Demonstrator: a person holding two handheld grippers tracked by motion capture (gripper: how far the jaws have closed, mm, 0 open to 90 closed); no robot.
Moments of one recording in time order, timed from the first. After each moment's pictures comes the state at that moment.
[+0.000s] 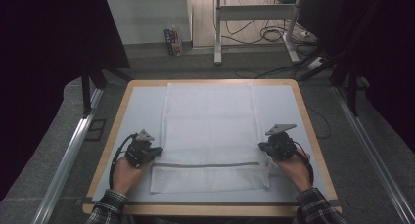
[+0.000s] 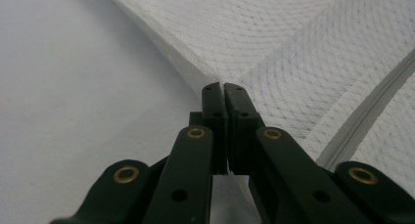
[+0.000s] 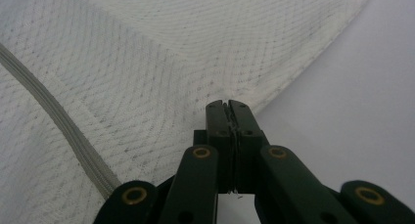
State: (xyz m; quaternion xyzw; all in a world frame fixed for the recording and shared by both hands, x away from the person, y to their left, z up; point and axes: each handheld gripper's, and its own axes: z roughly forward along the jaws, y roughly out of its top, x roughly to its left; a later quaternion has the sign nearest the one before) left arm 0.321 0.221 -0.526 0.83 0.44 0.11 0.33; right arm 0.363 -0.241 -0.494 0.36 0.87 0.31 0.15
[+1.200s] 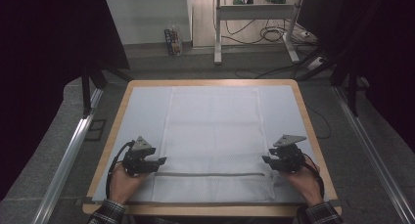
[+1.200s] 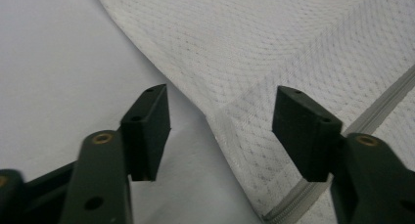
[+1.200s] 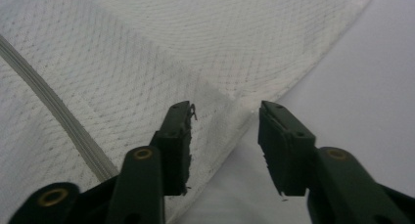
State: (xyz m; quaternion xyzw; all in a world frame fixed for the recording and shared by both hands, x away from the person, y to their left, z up) left arm 0.290 0.219 -0.521 0.81 0.43 0.15 0.35; right arm 0.329 -0.260 -0.494 0.35 0.87 0.31 0.16
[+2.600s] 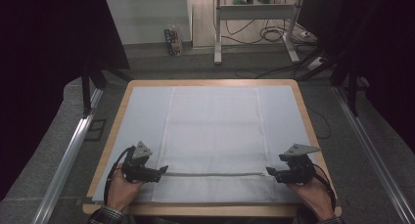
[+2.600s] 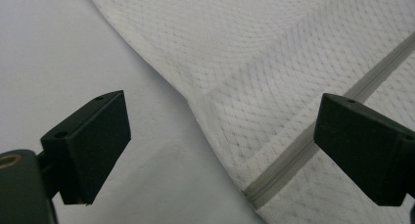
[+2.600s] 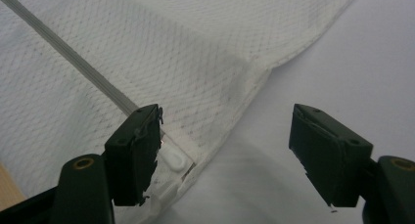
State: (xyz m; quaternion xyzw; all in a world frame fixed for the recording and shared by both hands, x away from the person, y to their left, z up) left arm 0.271 0.212 -0.520 0.83 0.41 0.18 0.34; right arm 0.297 -0.281 -0.492 0.37 0.85 0.35 0.14
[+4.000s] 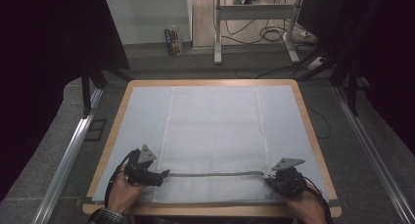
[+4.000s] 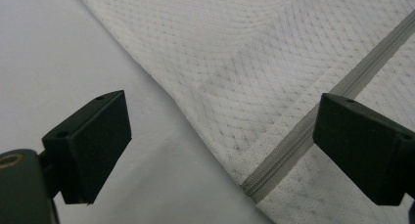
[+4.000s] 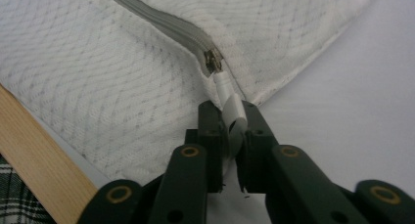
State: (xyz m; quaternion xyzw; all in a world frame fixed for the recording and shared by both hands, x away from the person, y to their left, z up) left arm 0.268 0.203 -0.523 0.84 0.39 0.19 0.31; right arm 0.266 -0.254 -0.509 0.37 0.88 0.26 0.13
